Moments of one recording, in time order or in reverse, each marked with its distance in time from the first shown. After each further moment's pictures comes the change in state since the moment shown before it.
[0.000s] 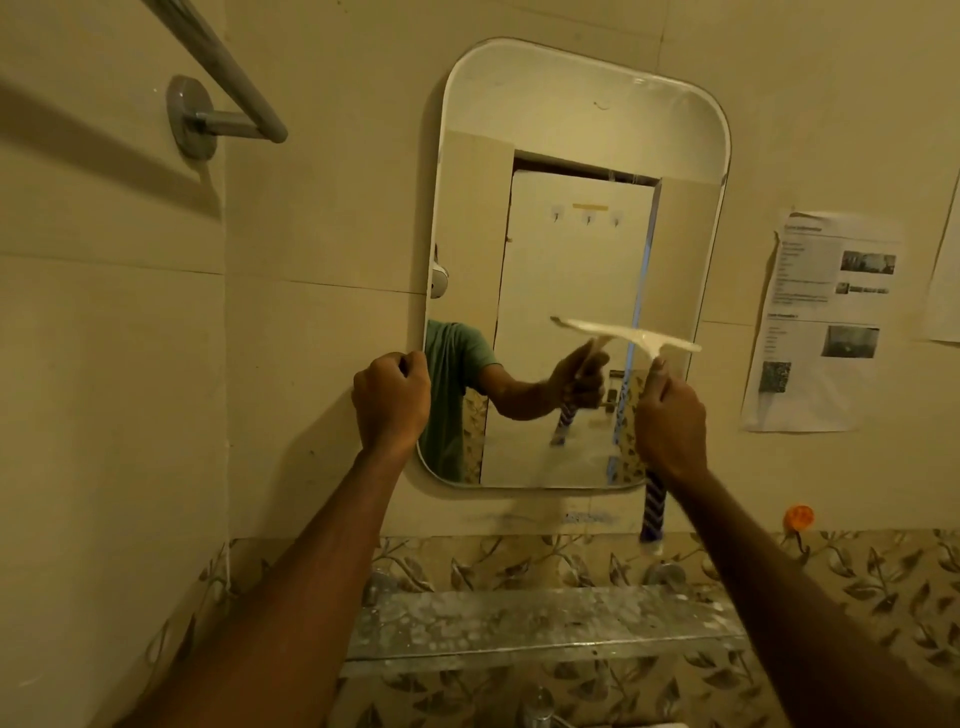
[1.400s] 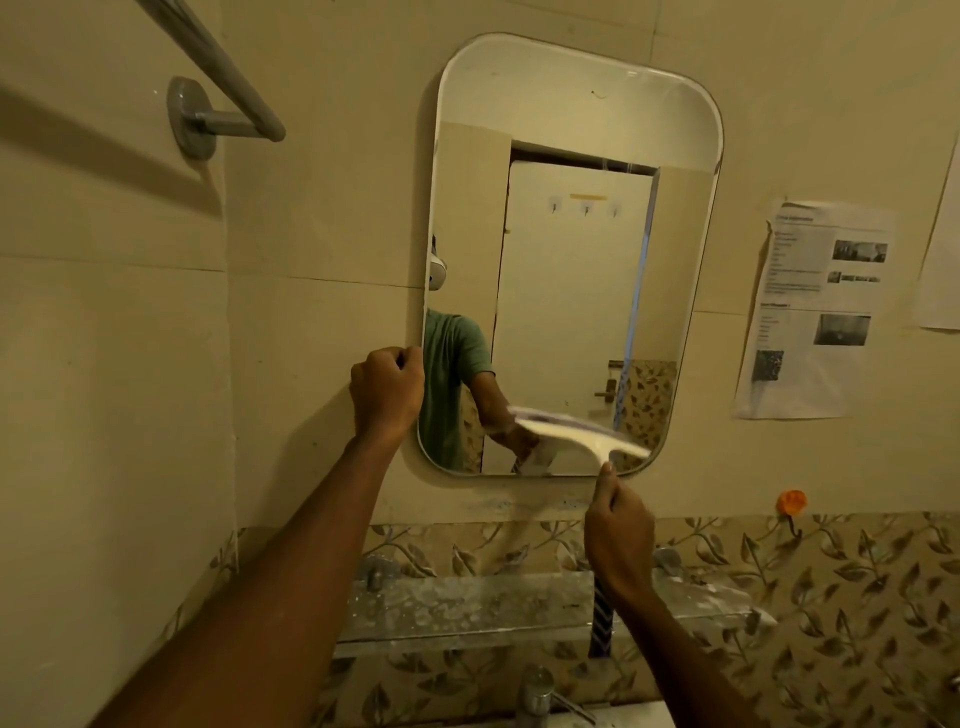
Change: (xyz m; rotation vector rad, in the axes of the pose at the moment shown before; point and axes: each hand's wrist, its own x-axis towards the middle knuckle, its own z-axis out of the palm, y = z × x) left_hand 0.002 -0.001 -0.010 0.010 -0.074 -0.001; right_hand -0.124 0.030 0.031 0.047 -0.037 0.132
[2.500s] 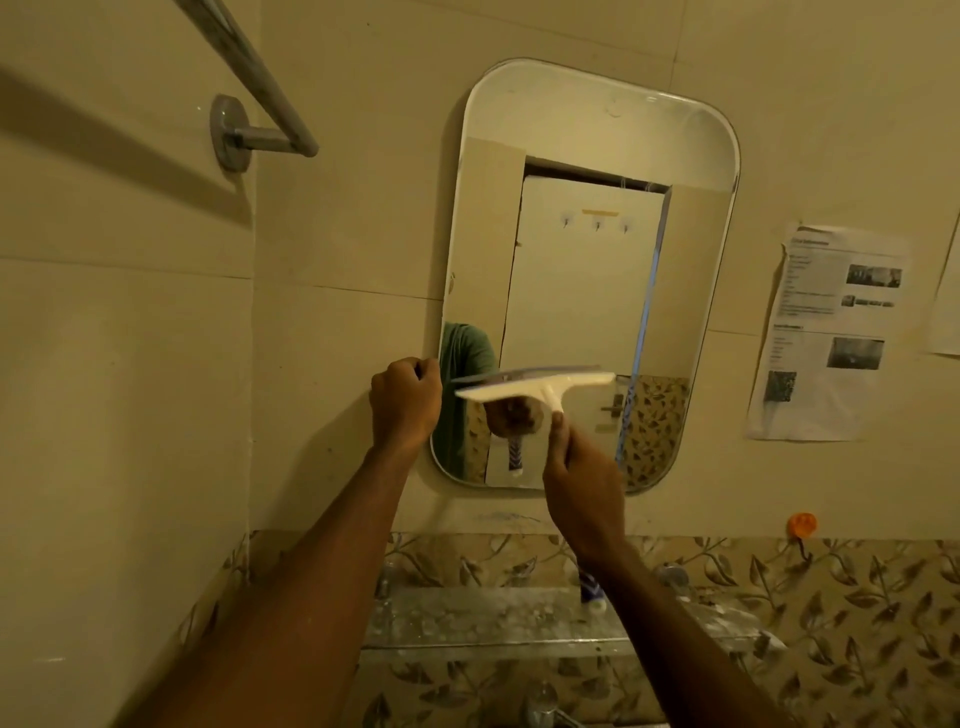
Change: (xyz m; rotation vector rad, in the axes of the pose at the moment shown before) left_hand -0.003 0.004 0.000 -0.020 -0.024 -0.055; right_hand 0.020 -0.066 0.022 -0.018 -0.044 -0.354
